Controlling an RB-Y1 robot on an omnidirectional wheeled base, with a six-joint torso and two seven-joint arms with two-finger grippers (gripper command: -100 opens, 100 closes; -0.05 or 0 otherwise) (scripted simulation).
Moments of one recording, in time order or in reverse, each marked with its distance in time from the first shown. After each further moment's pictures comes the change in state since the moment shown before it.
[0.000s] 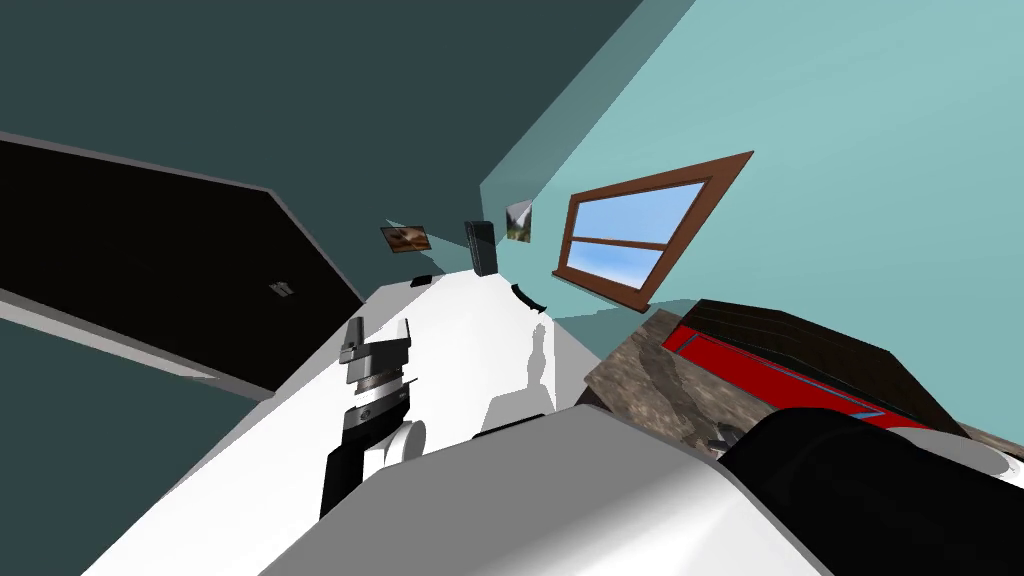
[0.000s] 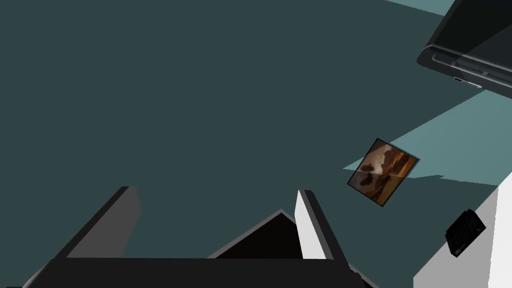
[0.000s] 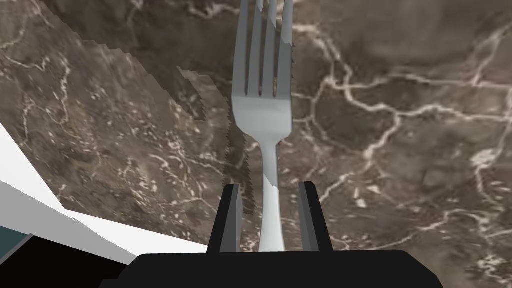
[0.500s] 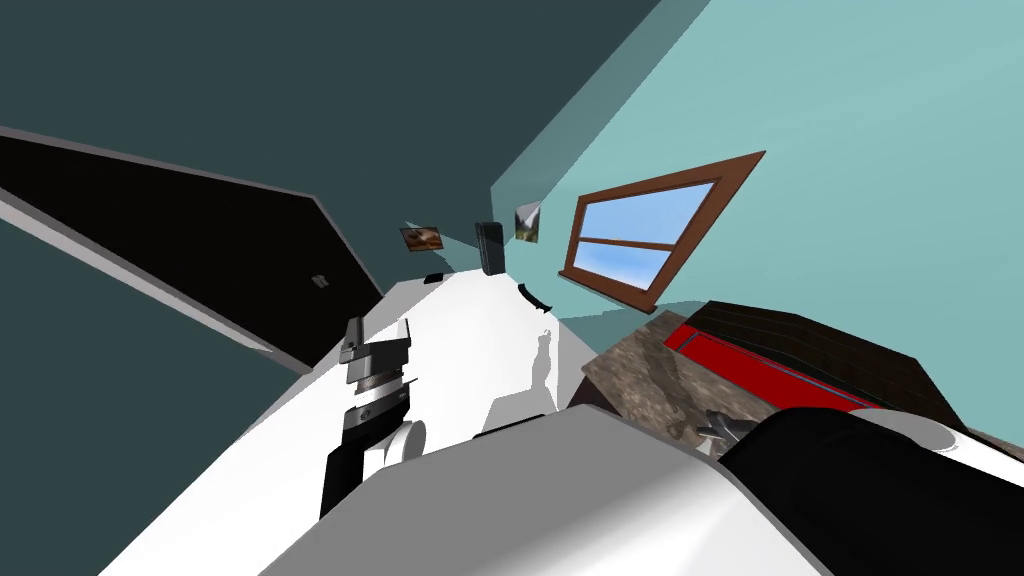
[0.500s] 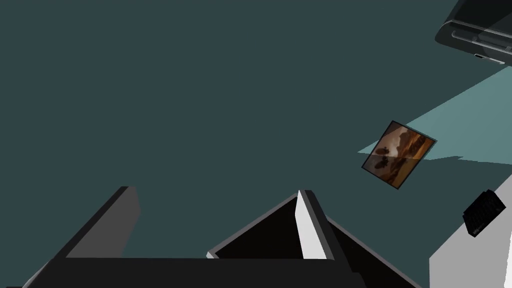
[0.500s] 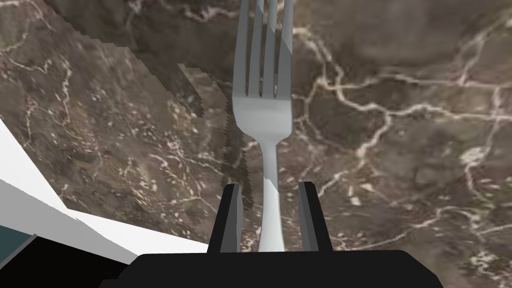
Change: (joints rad) left arm 0.000 0.000 0.000 0.000 0.000 0.000 0.000; right arm -0.033 -0.013 0.026 -0.022 0.014 -0.015 -0.126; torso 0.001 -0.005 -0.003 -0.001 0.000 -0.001
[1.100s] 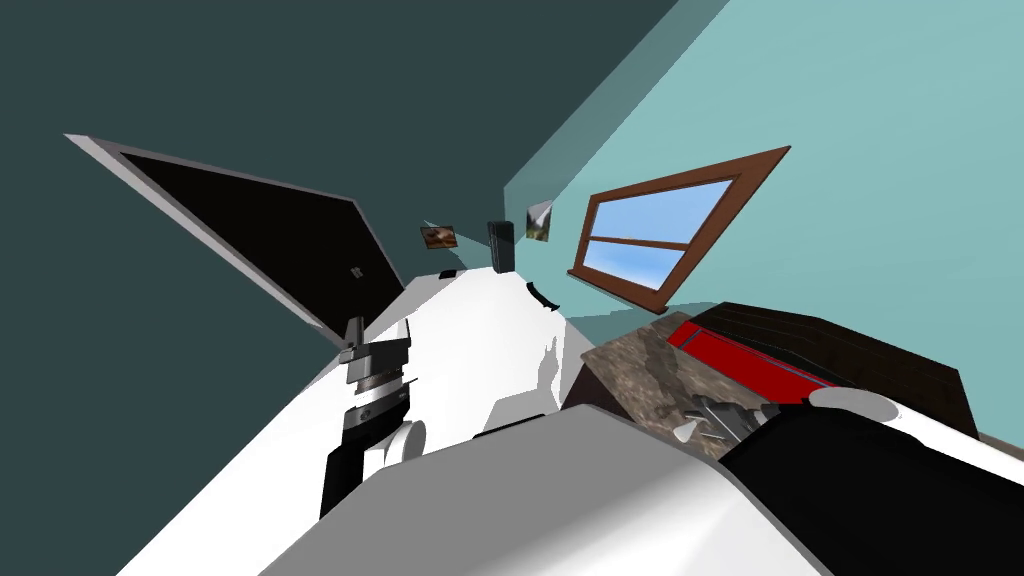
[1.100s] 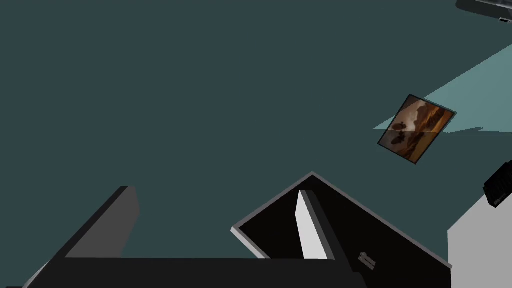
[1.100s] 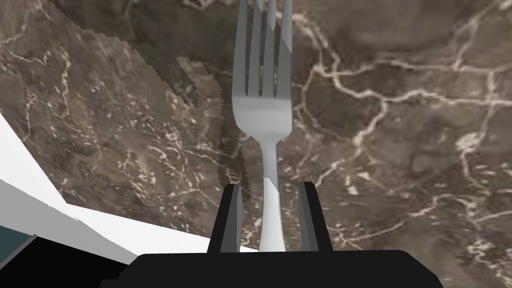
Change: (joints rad) left arm 0.000 0.000 0.000 0.000 0.000 0.000 0.000; right arm -0.047 -0.020 0.036 -0.030 0.020 -0.021 -0.158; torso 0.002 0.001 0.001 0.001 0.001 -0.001
